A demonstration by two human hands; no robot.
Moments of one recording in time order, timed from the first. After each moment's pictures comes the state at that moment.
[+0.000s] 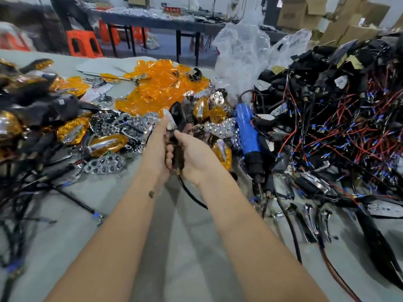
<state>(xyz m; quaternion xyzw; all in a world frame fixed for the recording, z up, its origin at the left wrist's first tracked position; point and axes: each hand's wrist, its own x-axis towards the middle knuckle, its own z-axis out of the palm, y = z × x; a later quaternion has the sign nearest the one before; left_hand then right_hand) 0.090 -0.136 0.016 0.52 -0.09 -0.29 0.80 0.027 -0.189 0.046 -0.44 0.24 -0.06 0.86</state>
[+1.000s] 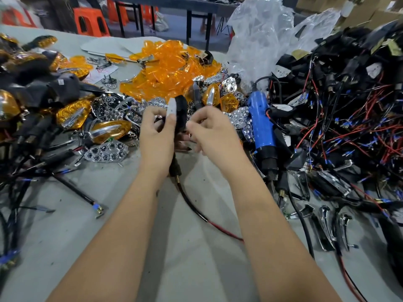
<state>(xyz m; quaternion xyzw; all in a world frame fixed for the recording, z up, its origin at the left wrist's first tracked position) 0.092 -0.132 0.000 0.65 -0.15 0.01 0.74 0.009 -0.221 0.047 -0.80 0.16 -0.20 0.54</state>
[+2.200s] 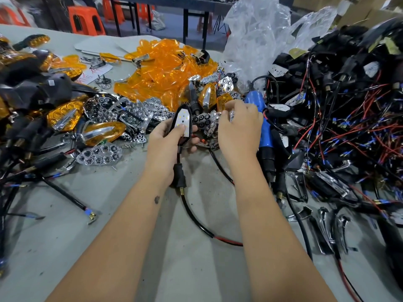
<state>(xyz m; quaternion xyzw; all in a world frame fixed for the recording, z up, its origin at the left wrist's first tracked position) 0.084 -0.149 -0.004 0.52 -0.09 -0.20 0.82 0.025 -0.267 0.029 -0.84 0.33 -0.36 0.25</state>
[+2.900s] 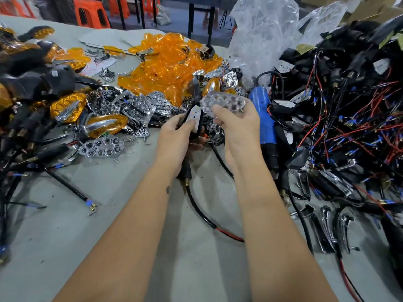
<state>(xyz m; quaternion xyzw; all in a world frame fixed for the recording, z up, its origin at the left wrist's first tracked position) 0.087 -0.162 -0.006 0.61 -0.10 -0.19 0.76 0.019 -0.251 0.033 -0.56 0.19 -0.37 0.72</state>
